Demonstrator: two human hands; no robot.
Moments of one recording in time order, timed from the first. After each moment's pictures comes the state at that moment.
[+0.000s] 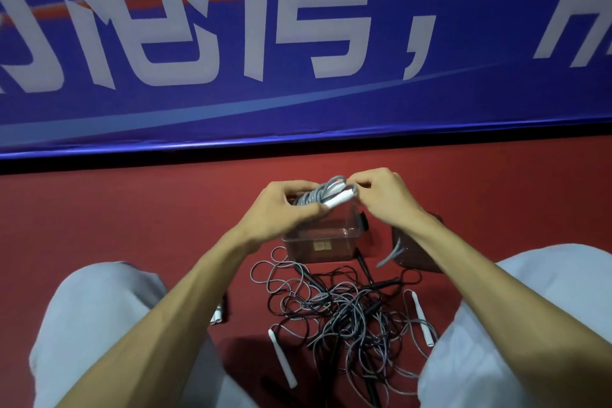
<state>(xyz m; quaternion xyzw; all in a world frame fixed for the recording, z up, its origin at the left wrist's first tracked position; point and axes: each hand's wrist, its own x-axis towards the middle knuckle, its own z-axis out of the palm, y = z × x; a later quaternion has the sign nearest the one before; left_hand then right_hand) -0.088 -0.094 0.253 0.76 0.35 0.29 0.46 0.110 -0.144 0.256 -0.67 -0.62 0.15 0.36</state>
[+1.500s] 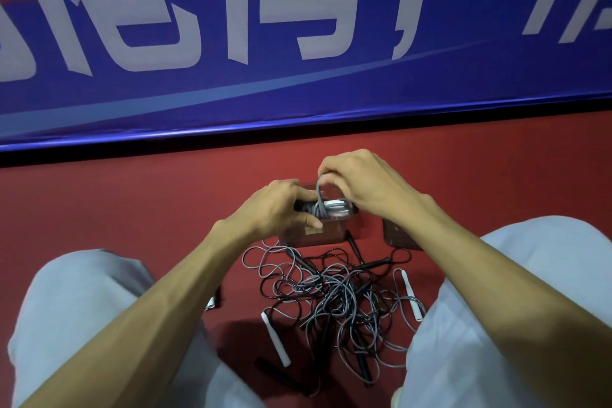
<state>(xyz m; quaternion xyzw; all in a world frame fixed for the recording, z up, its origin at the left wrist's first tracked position) -0.075 -0.081 0.231 0.94 0.27 0.12 0.18 0.100 -0.161 0.268 -0.61 -0.76 -0.01 0.23</state>
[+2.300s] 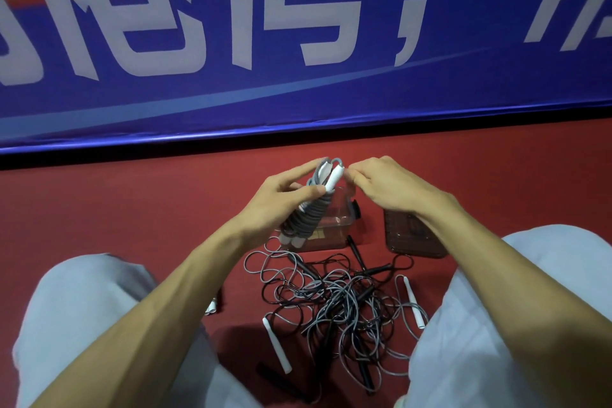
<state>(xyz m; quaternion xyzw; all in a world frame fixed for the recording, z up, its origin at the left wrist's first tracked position) -0.072 -0.107 0.249 0.69 0.29 0.32 0.58 0.126 -0.158 0.273 -0.68 -0.70 0.11 0.20</state>
